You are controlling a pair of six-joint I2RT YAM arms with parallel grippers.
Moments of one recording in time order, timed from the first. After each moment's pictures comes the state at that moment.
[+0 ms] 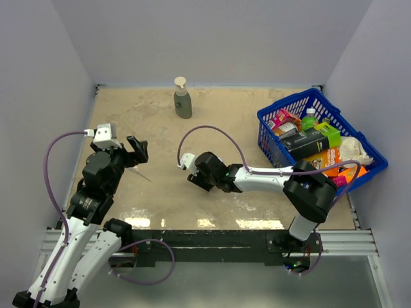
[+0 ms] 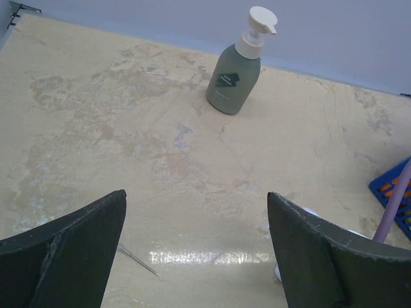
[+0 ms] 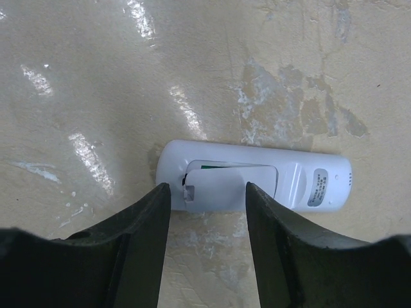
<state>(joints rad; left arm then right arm) -0.33 0.55 0.73 -0.36 -0.26 -0.34 0.99 1.71 0.96 -0.08 0.16 -0.24</state>
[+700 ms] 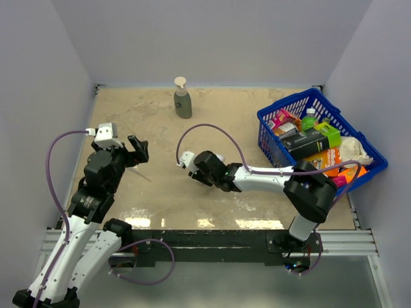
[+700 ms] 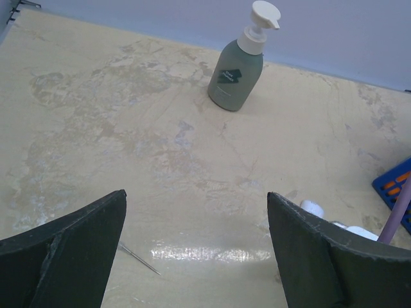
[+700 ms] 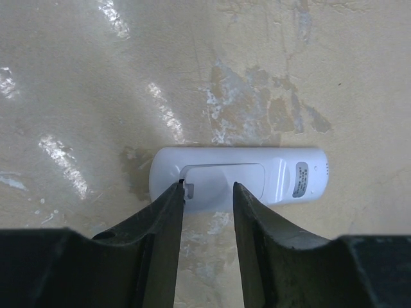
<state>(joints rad) -0.33 0.57 0.73 -0.36 -0.26 -0.34 1.00 1.71 0.97 -0.09 0.24 -0.27</state>
